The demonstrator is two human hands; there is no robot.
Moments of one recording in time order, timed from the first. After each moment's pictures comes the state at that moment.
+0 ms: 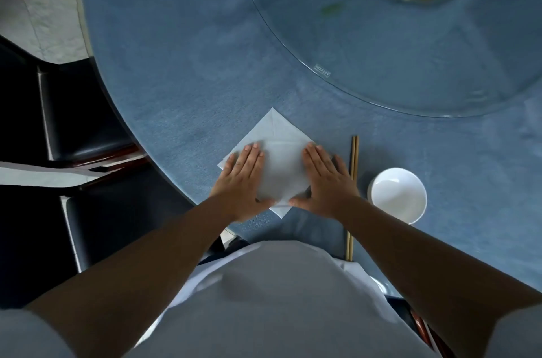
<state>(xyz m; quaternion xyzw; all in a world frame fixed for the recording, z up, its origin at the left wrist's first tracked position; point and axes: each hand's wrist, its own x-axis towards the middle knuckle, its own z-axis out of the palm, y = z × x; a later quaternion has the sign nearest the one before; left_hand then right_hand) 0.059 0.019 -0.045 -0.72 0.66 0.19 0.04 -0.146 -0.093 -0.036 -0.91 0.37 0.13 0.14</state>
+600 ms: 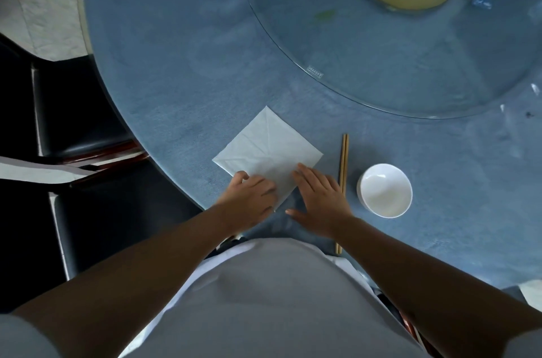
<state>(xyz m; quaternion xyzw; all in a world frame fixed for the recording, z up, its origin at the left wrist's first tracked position) 0.027 0.040 -0.021 -0.59 0.81 0.04 -0.04 -0.172 -0.055 -0.024 -0.92 0.34 0.10 0.15</state>
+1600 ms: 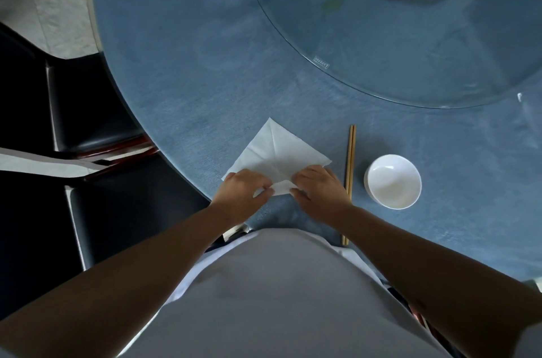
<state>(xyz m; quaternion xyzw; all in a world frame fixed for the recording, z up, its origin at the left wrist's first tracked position) 0.034 0.053 -0.011 -0.72 0.59 0.28 -0.23 -0.156 -0.053 -0.012 -0.92 0.33 0.00 0.23</state>
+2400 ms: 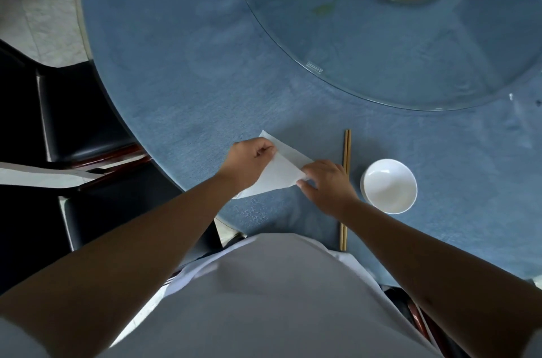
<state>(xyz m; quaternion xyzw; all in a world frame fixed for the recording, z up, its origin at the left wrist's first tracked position) 0.051 -0.022 0.003 -0.75 0.43 0.39 -0.31 -0.158 -0.082 -0.009 -0.88 0.41 0.01 0.25</state>
